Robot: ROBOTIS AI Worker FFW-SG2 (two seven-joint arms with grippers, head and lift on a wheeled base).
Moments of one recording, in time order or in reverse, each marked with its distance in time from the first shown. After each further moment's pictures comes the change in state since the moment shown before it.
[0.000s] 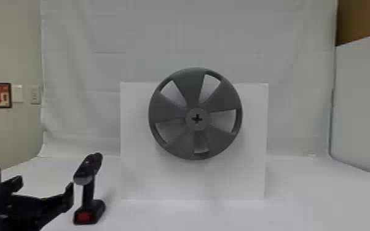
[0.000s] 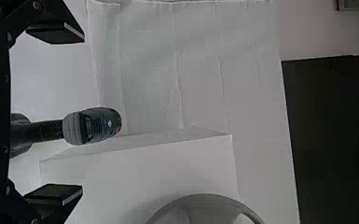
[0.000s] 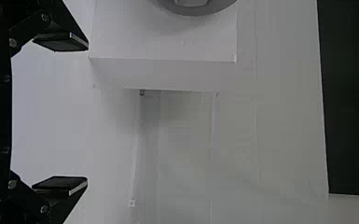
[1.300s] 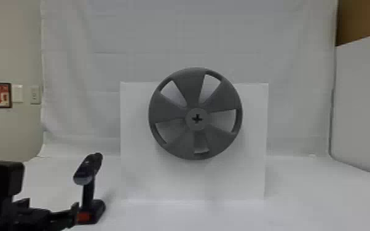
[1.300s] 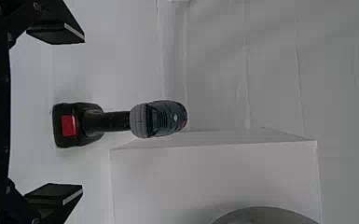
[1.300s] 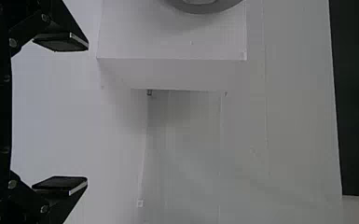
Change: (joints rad) left arm -0.096 -0.020 -0.017 -0.048 -0.008 0.440 0.000; right arm 0.000 0.002 0.026 0.004 0.028 0.016 0.000
